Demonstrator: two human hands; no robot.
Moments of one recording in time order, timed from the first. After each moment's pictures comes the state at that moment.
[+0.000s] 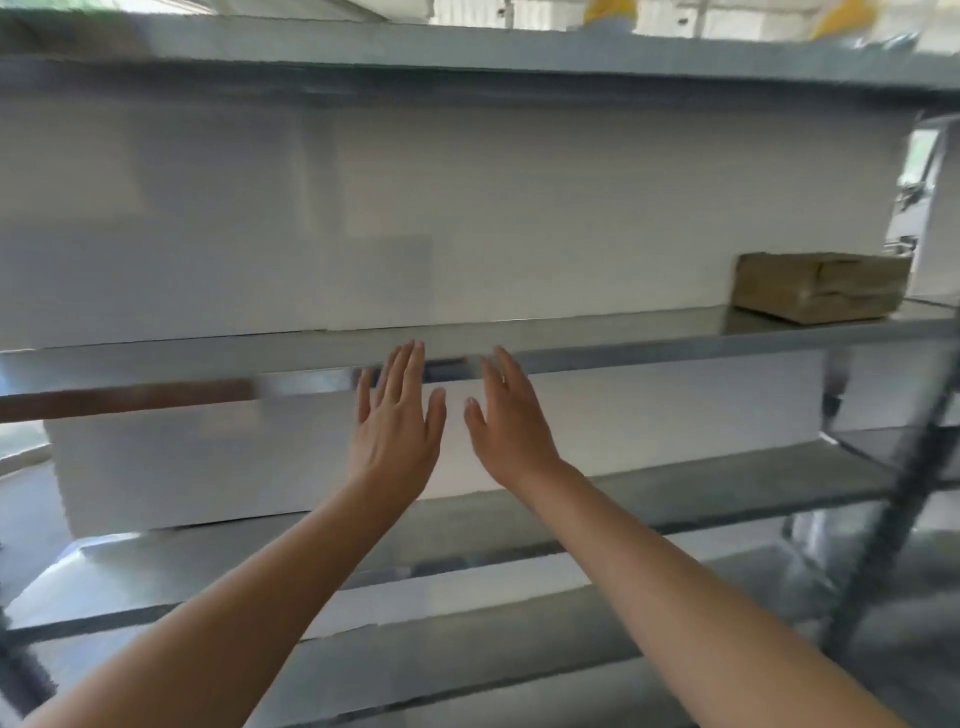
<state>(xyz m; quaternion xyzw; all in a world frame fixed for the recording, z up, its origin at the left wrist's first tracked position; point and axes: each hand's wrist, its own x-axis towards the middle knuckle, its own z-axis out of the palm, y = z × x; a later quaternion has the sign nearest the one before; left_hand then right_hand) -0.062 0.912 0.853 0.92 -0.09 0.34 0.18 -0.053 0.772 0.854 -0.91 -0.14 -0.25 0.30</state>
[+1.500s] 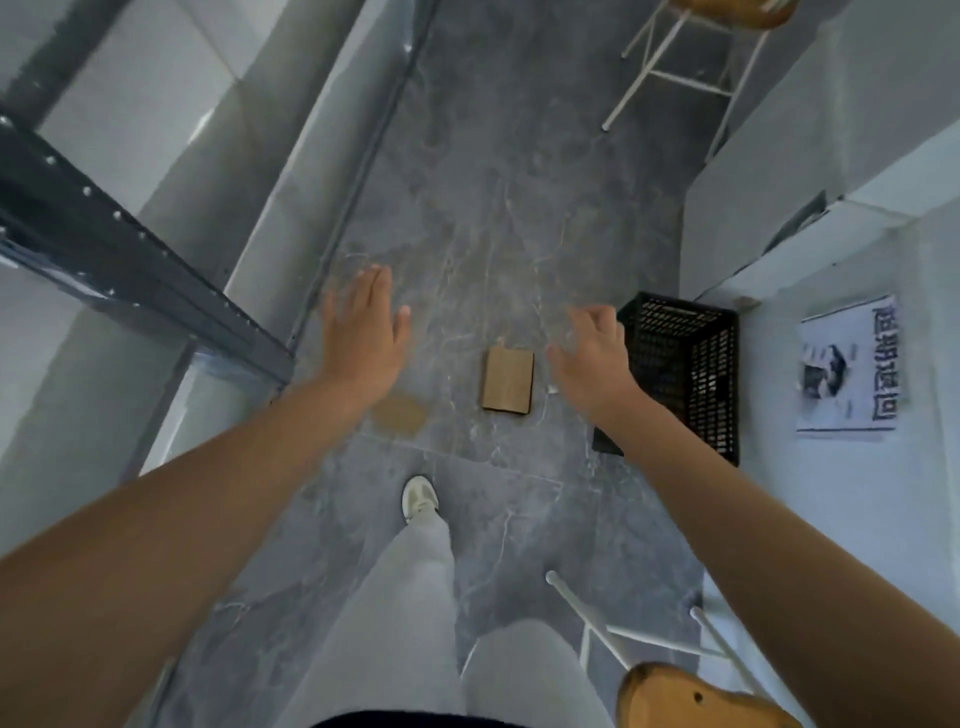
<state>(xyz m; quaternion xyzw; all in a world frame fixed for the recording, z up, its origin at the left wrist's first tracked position) -0.095 -0.109 0.453 0.81 -0.55 -0.15 0.11 -0.330 -0.169 0.492 -0.73 0.62 0.00 0.28</state>
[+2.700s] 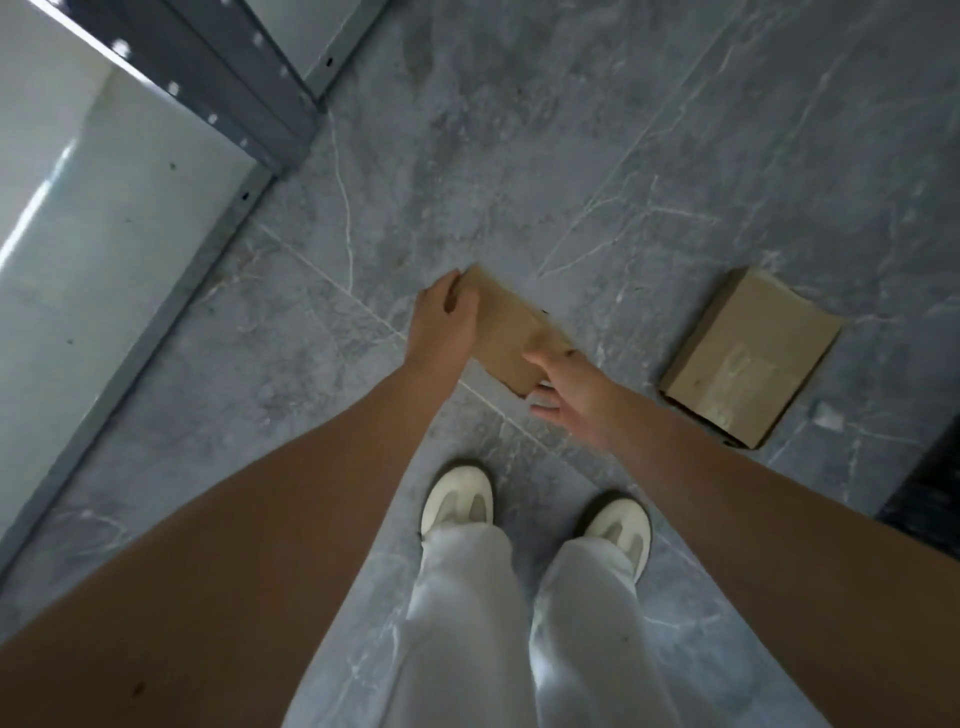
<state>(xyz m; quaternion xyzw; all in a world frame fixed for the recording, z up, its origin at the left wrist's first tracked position) -0.027 -0.117 -0.165 0.84 -0.03 -0.41 0.36 -0.148 -0.196 -0.161 -0.32 0.63 0.18 0.68</state>
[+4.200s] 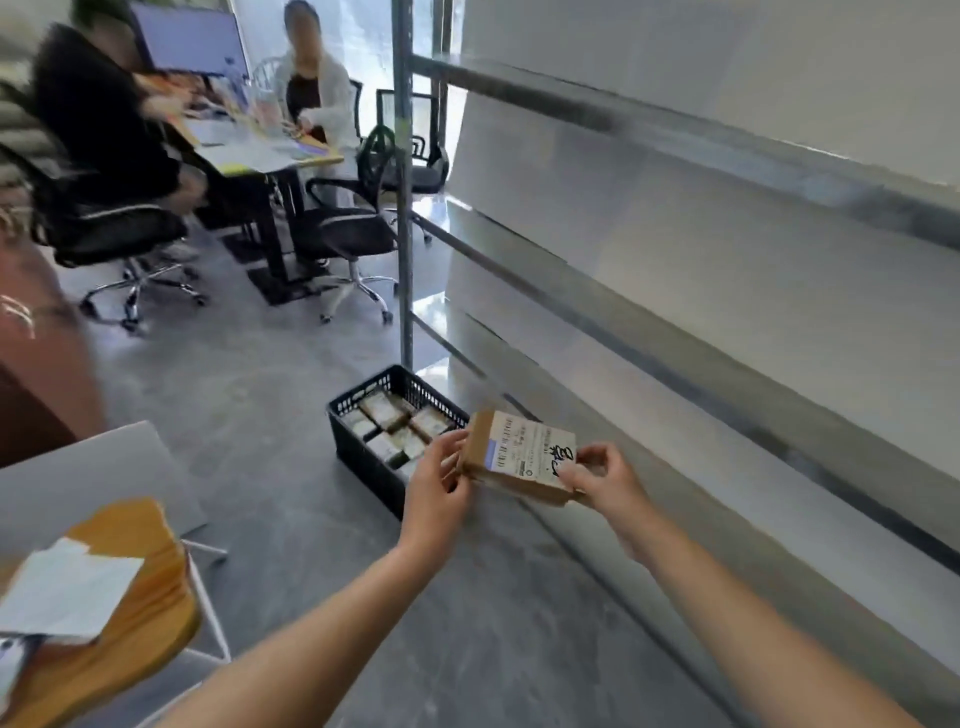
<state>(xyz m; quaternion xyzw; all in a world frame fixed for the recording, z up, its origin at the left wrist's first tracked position) -0.398 0.572 0.578 0.63 0.35 0.36 0.60 -0.219 0.460 0.614 -0.74 -0.21 0.35 0.54</state>
